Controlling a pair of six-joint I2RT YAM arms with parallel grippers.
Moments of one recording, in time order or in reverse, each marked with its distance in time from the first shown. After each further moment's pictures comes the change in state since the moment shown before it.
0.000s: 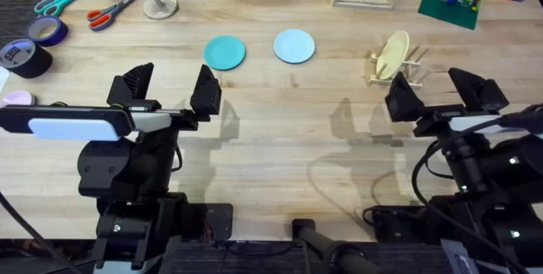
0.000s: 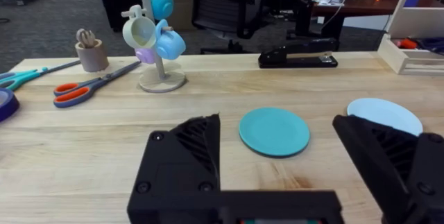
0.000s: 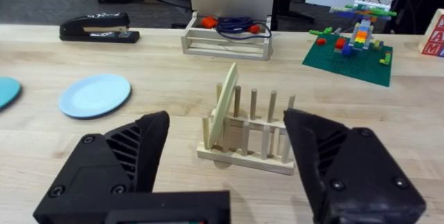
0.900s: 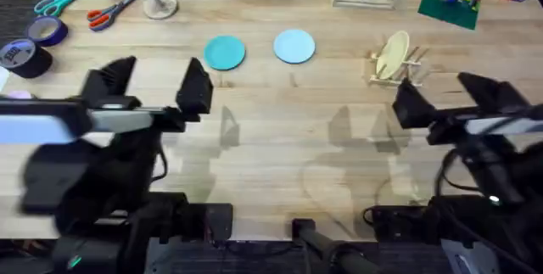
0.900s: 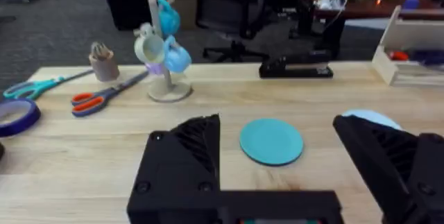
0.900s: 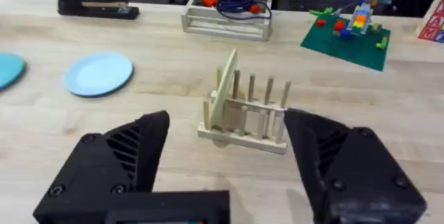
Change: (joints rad) left arm 0.000 0.000 0.214 -0.235 -0.011 0.003; right arm 0.000 0.001 0.187 -0.297 0.000 -0.031
